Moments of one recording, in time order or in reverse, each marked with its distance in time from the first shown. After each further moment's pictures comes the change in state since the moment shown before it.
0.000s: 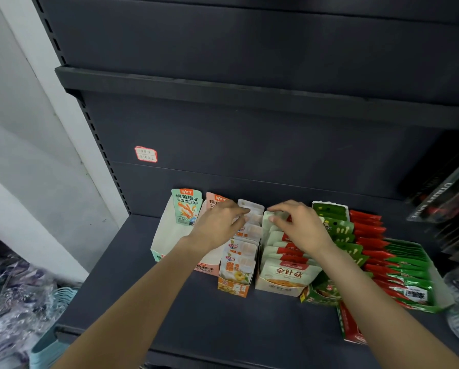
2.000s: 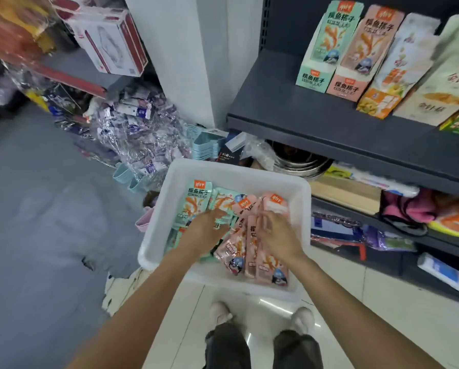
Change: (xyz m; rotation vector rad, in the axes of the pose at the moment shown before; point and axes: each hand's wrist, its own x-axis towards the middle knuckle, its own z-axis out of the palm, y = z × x) left_hand -0.536 -0.093 0.045 -0.252 -0.185 -0.684; right_hand -0.360 -0.240 0.291 0.295 -0.533 0.233
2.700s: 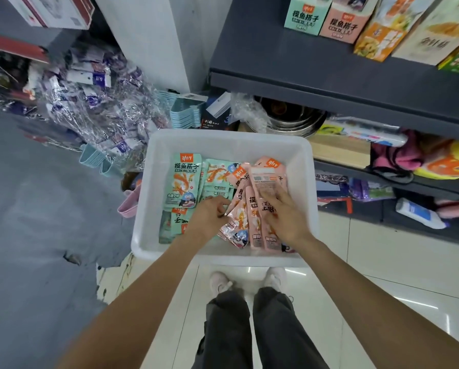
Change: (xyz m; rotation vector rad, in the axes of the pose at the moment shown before) left_hand 0.025 -0.047 0.046 -0.130 -0.122 0.048; right_hand -0.002 0.036 0.041 -0.152 0.015 0.091
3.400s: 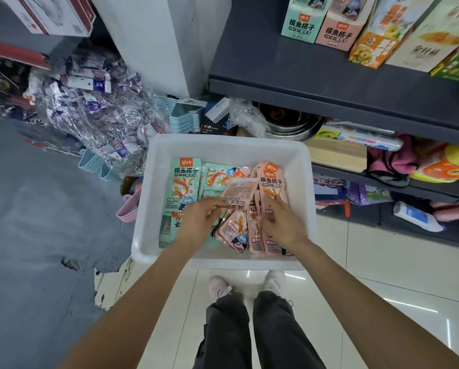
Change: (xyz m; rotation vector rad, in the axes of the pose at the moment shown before) left_hand -0.016 0.001 -0.016 -0.103 0.198 0.186; right_hand -0.002 -0.004 0.002 0.017 -0.016 0.102
